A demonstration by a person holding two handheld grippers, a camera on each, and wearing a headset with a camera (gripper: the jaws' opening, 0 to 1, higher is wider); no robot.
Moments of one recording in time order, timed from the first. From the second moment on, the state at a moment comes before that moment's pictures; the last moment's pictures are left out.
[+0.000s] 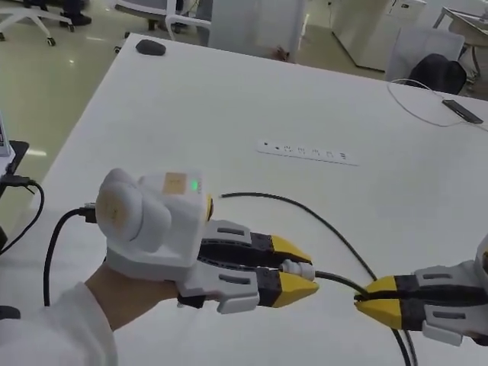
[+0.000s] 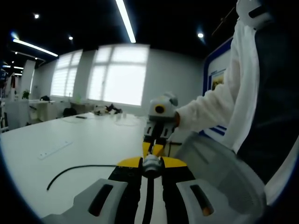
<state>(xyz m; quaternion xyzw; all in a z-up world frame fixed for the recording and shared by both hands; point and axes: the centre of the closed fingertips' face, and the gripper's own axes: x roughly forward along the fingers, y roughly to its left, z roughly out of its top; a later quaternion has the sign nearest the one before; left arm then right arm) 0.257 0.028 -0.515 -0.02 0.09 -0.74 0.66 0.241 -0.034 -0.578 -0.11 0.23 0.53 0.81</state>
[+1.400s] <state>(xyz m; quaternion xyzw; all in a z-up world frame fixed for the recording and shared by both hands) 0.246 0.009 -0.518 -0.02 0.09 -0.76 0.65 0.237 0.026 -0.533 -0.12 0.19 0.60 0.77</state>
